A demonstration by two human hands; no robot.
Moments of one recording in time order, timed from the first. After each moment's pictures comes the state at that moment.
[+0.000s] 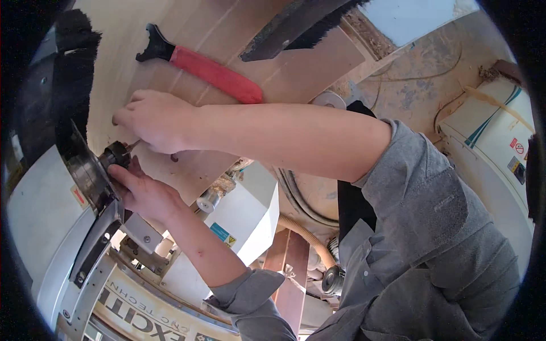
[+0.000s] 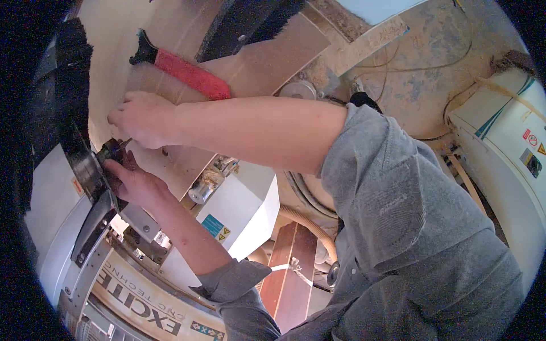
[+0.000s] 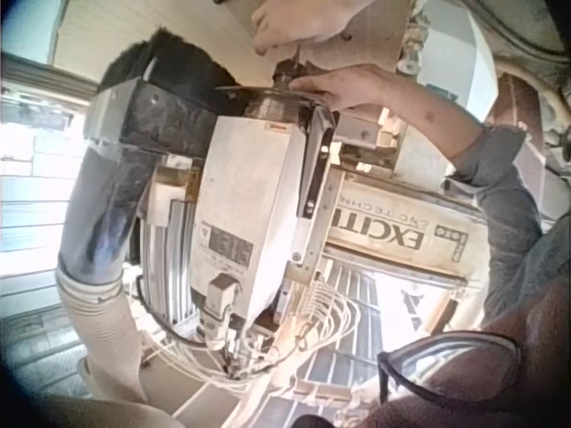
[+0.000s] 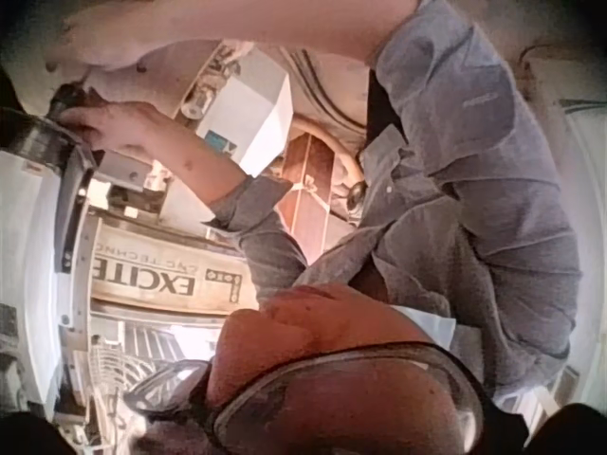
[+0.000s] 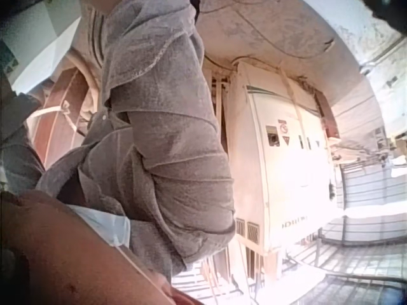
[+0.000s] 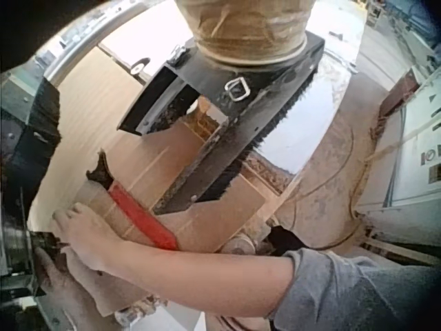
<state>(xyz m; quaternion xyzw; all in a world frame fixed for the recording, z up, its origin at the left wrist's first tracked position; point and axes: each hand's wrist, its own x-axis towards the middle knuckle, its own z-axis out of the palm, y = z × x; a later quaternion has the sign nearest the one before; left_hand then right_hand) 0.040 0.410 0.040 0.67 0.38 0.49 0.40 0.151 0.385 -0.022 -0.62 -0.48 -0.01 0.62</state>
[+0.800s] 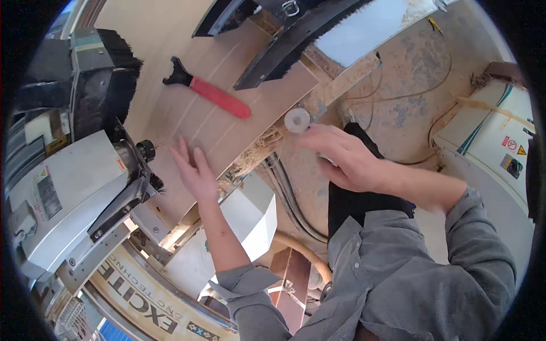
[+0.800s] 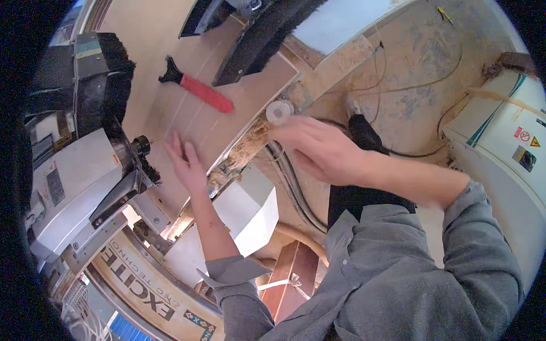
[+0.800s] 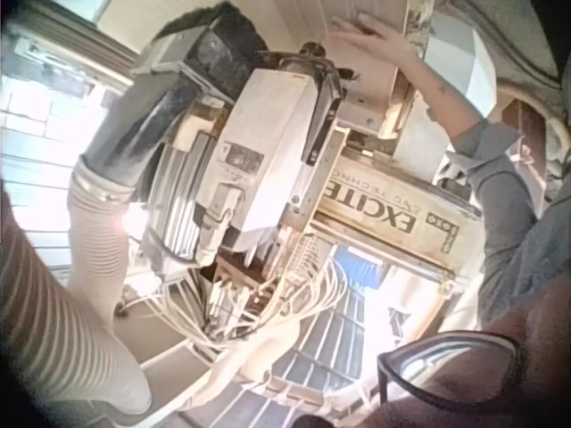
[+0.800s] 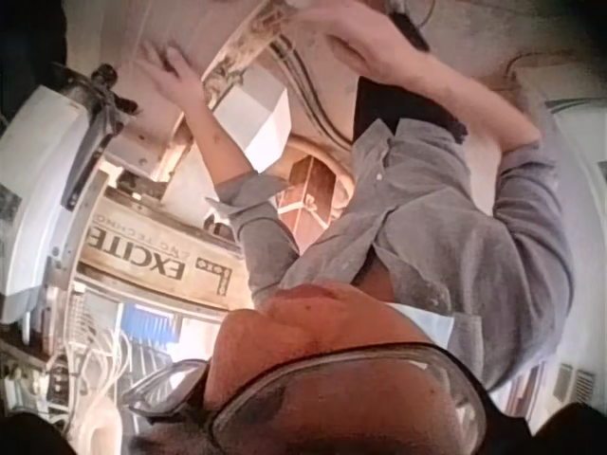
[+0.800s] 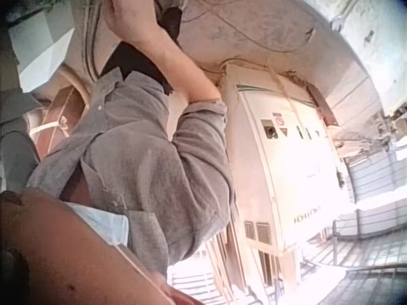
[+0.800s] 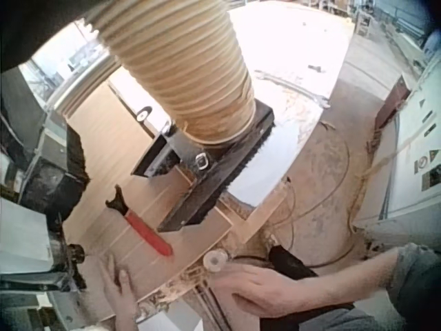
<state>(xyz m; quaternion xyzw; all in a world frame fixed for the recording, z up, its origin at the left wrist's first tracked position) -0.002 0.365 0.002 0.90 0.33 0.16 0.24 0.156 0.058 0.005 -0.67 -0.48 0.10 0.56</state>
